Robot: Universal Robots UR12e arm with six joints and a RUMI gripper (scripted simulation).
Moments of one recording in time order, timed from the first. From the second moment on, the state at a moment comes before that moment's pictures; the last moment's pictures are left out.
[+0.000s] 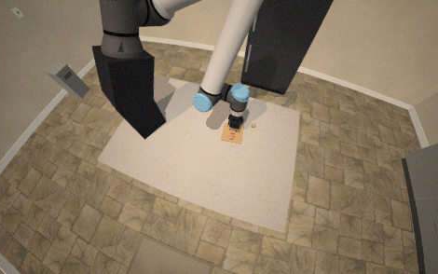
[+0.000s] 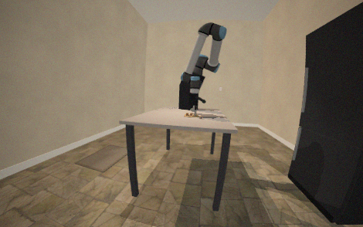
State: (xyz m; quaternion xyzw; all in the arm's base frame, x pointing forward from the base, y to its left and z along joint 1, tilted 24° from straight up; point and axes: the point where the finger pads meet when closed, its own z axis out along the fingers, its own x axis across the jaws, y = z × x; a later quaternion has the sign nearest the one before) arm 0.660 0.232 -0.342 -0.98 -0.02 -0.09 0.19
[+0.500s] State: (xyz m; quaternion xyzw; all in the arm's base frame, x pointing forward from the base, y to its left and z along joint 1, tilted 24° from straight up) arm 0.659 0.230 -0.338 -0.98 -0.02 -0.09 0.19
